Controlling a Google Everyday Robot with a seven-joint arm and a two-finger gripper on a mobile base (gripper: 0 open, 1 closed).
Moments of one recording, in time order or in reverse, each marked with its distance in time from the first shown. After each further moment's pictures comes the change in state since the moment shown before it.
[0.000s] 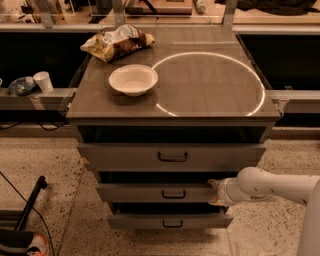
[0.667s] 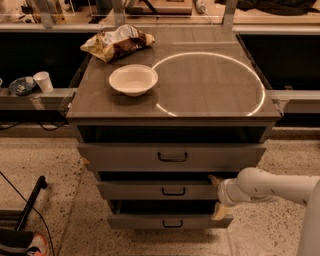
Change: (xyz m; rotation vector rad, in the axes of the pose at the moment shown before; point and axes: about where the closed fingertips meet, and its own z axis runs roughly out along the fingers) arm 0.000 0.000 0.000 0.000 0.000 0.000
